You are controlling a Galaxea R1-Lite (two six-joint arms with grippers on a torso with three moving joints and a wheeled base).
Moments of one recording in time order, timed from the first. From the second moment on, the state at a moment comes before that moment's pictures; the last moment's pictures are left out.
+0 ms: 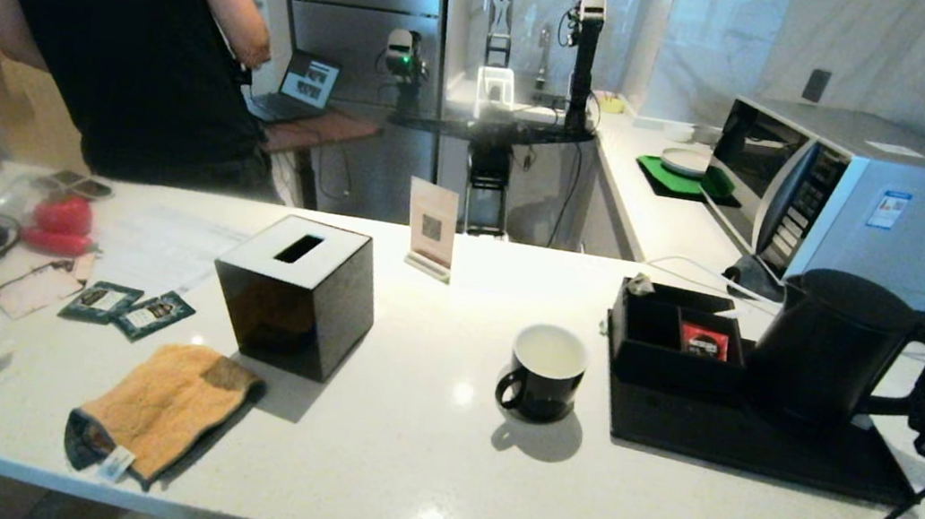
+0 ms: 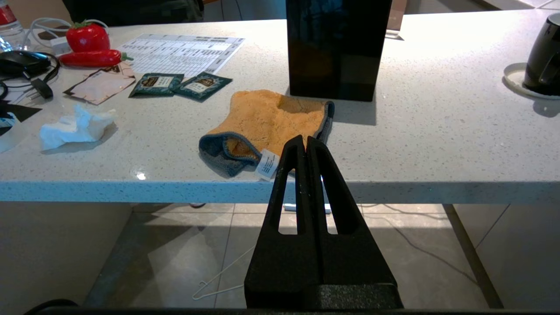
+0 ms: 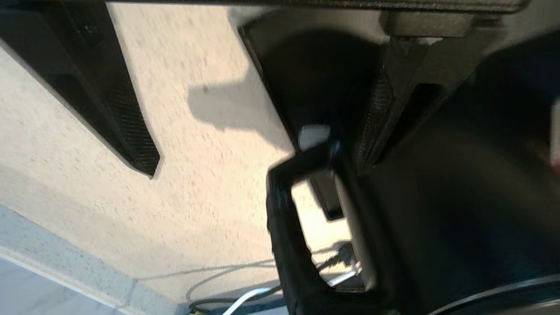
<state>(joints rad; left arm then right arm) 0.00 0.00 0.00 0.00 -0.01 0.03 -0.30 1.89 -0.27 -1.52 -0.26 0.06</state>
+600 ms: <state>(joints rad) 0.00 0.00 0.00 0.00 -0.01 0.03 -0.30 1.70 -0.14 -1.43 -0.10 0.02</state>
